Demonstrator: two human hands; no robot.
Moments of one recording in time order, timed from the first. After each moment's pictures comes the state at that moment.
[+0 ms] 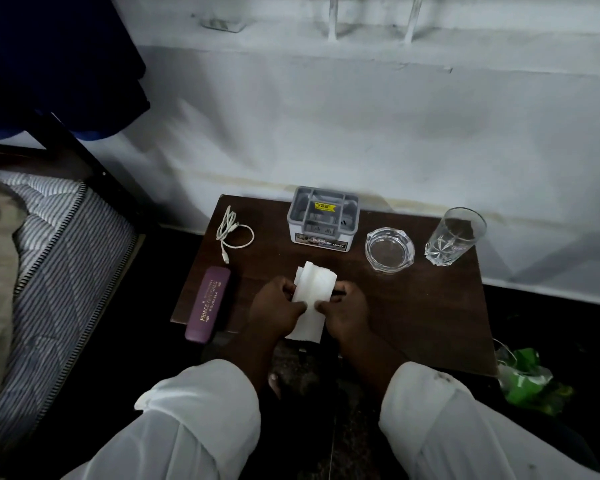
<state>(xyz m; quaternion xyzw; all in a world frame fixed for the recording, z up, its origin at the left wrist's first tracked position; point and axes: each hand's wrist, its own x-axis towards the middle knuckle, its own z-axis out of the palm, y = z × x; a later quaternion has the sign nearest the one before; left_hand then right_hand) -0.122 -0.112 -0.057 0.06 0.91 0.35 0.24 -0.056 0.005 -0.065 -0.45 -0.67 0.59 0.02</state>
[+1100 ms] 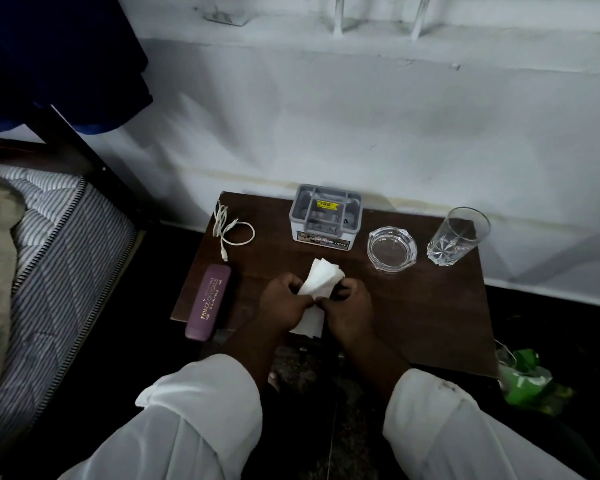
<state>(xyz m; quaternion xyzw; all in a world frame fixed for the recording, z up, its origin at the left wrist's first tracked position) -0.121 -0.100 -0.052 0.03 0.86 0.43 0.27 -0.050 0.006 -0.063 -0.43 -0.72 0.54 0.07</state>
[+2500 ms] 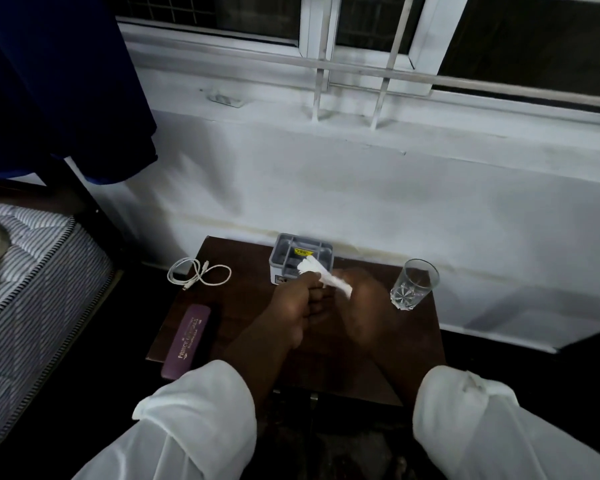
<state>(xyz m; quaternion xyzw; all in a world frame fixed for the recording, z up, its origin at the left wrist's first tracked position) -0.119 -0.037 0.047 -0.13 0.56 0.70 0.42 -0.042 0.081 0.046 -0.16 -0.93 0.29 0.14</state>
